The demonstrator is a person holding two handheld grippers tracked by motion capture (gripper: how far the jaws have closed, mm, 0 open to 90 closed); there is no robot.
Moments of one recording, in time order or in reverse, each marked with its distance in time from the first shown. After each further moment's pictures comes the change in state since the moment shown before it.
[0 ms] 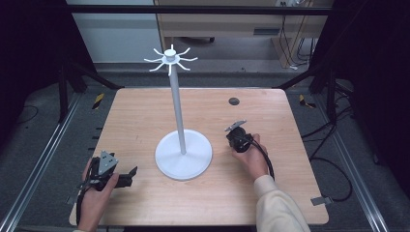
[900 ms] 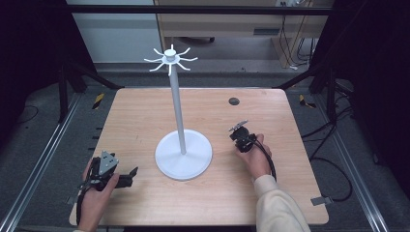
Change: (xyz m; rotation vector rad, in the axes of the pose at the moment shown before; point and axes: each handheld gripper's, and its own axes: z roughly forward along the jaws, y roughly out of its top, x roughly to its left) left arm -0.001 0.000 0.000 0.002 -0.007 0.005; right arm -0.012 -0.007 0.004 0.084 -0.111 0.027
